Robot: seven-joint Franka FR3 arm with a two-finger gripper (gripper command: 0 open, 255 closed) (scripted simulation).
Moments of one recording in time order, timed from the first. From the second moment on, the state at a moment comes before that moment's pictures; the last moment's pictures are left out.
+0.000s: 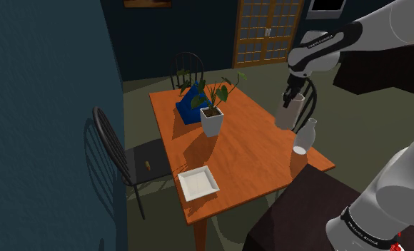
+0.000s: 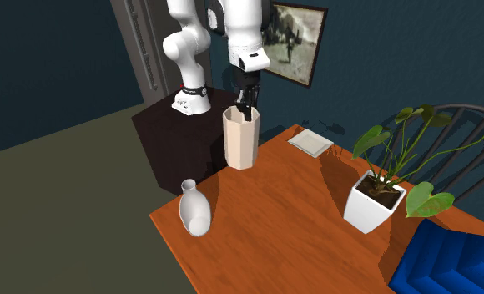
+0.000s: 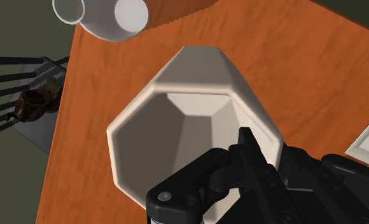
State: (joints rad) arm -0.08 -0.04 -0.49 -2.20 0.03 2.24 -0.64
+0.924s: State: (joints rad) arm 0.07 0.13 -0.34 -2.01 0.08 2.21 -0.35
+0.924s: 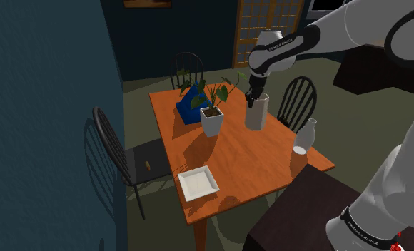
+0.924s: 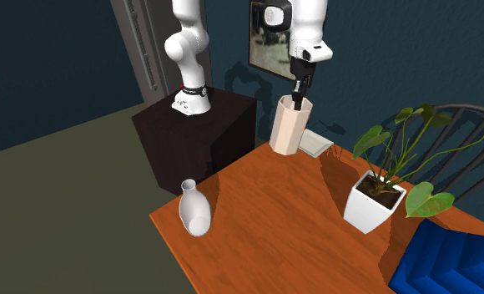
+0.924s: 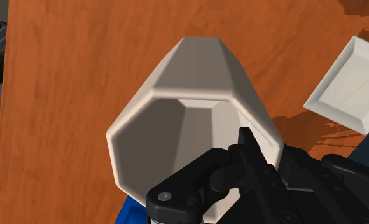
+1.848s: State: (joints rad) arm 0.13 0.28 -0.28 -1.92 0.11 2.26 -0.26
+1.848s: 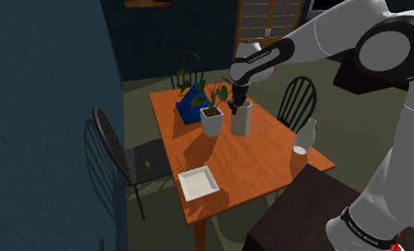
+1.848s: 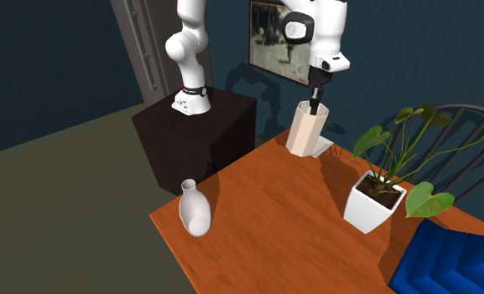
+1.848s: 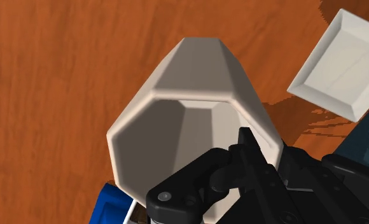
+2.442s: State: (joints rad) arm 0.11 0.35 -0.27 -1.96 0.15 2.36 -0.28
